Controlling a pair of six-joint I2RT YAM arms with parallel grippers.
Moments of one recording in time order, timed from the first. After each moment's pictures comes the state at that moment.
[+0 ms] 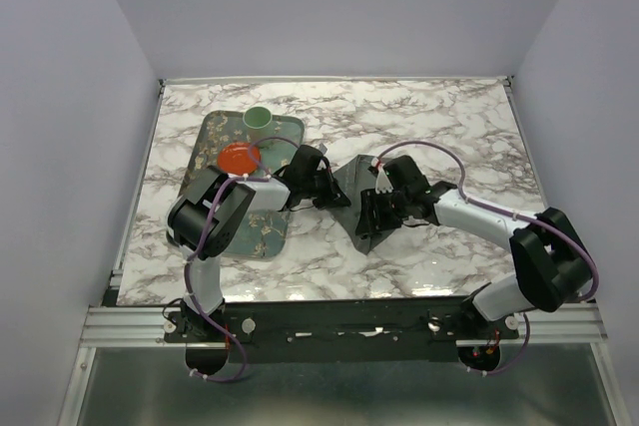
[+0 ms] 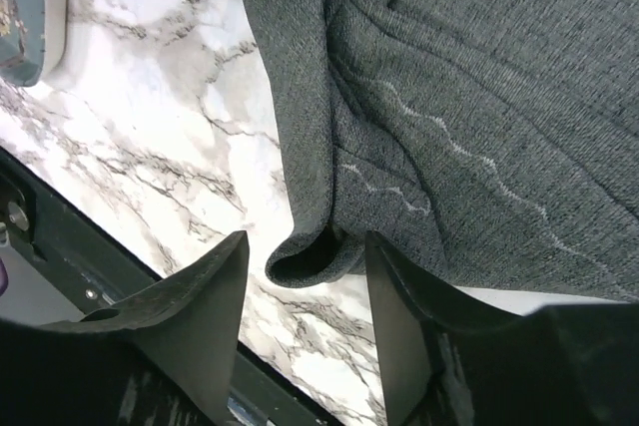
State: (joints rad) left arm -0.60 1.92 0.97 0.20 0.35 -0.94; right arm 0.60 1.47 0.81 -0.32 -0.35 0.39
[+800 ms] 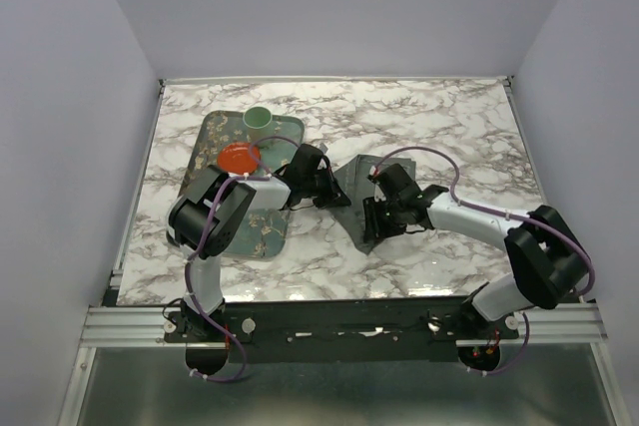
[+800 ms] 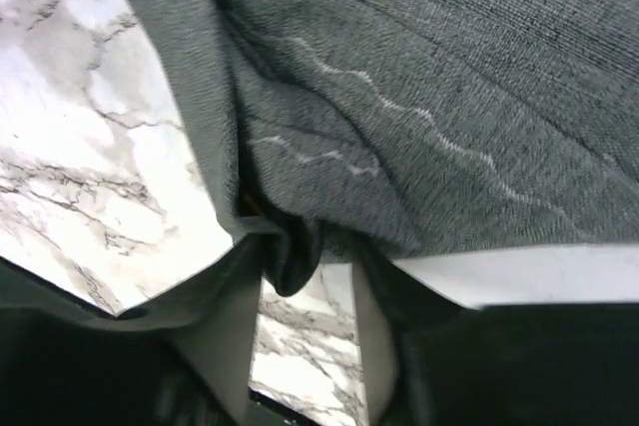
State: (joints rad) left arm -0.60 1.93 0.98 0.19 0.36 -0.94; right arm 0.65 1.51 0.79 -0.38 -0.17 0.43
